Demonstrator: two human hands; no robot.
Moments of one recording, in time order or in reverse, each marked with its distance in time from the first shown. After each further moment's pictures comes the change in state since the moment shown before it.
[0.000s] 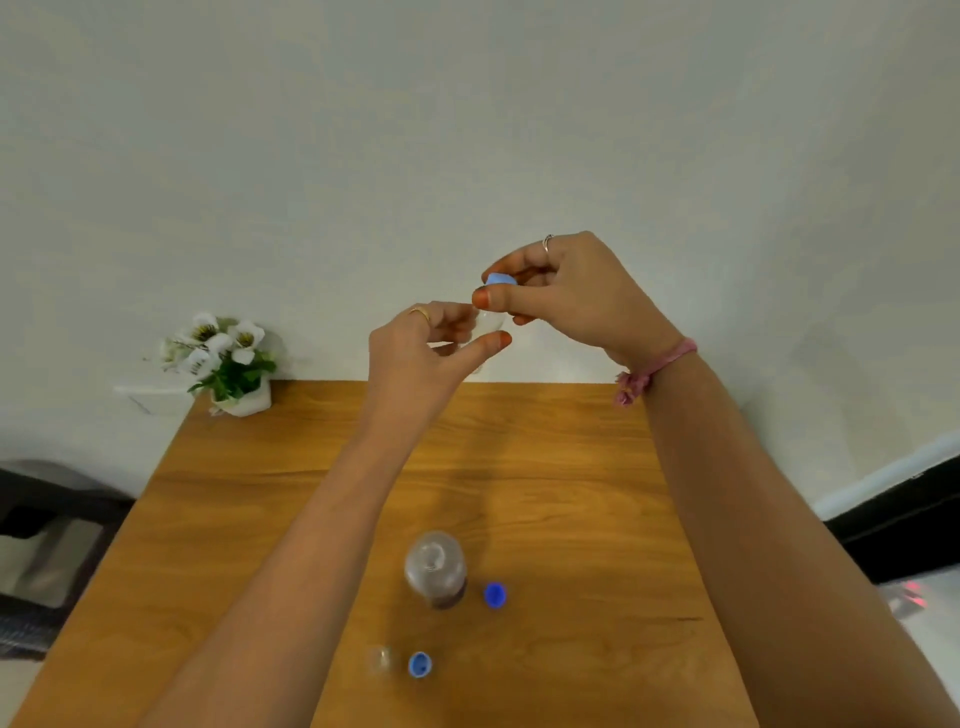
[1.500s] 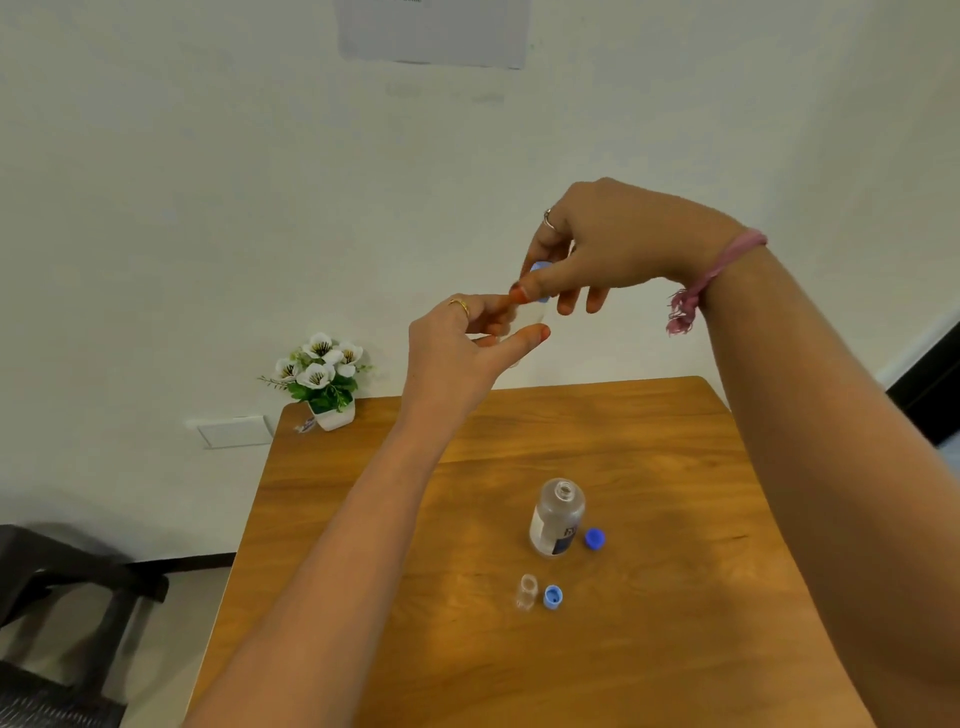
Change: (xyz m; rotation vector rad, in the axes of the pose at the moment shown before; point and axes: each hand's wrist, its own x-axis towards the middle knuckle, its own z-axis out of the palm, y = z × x) left_hand -0.067 -0.008 -0.190 -0.213 -0.074 0.210; right_hand -0.048 -0.211 0.107 -0.691 -0.210 0.039
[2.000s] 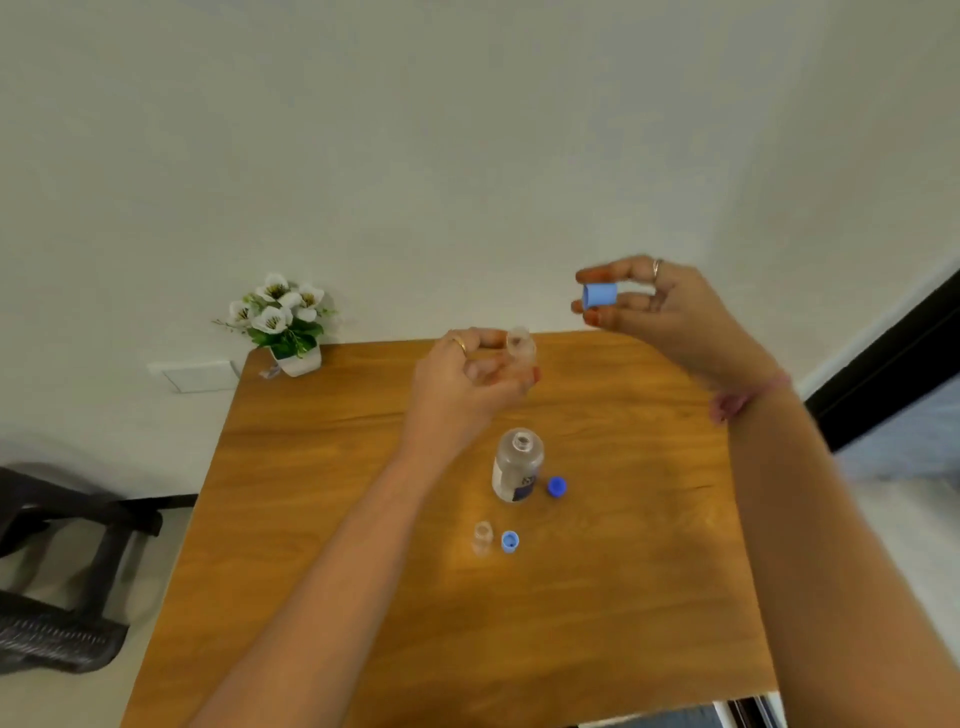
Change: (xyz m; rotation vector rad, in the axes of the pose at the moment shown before) left_hand -0.054 -0.027 0.063 -0.207 -0.206 -0.336; right_hand -0.079 0.129 0.087 0.842 0.299 0.116
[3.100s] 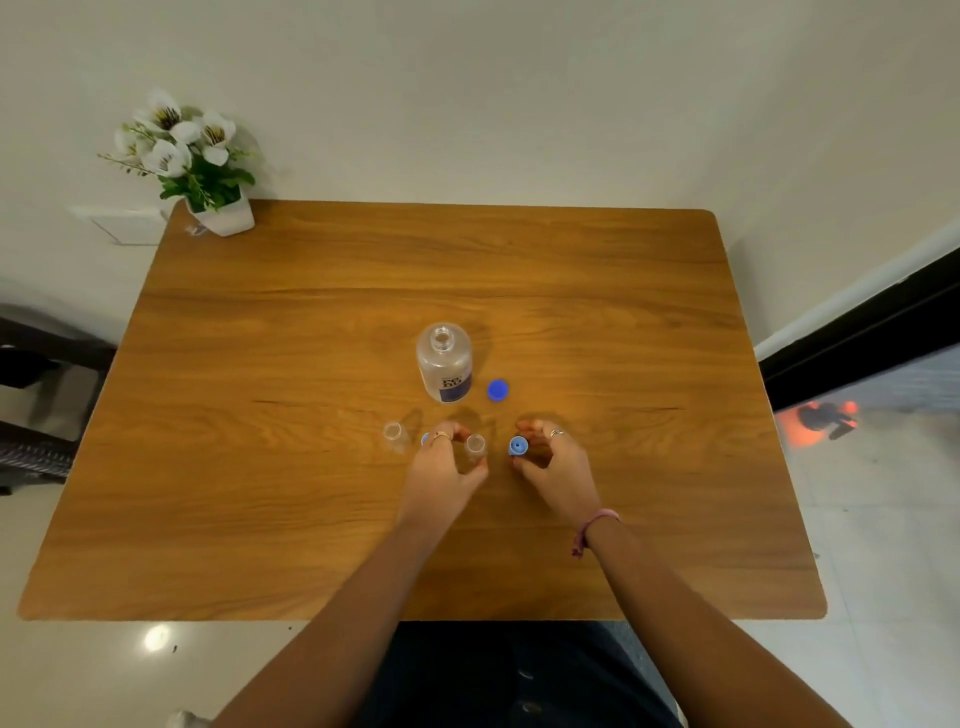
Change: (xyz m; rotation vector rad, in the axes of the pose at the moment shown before) left_hand -0.071 -0.215 0.133 0.659 0.041 -0.407; right_hand -0.123 0.286 0.062 -0.216 -0.070 0.424
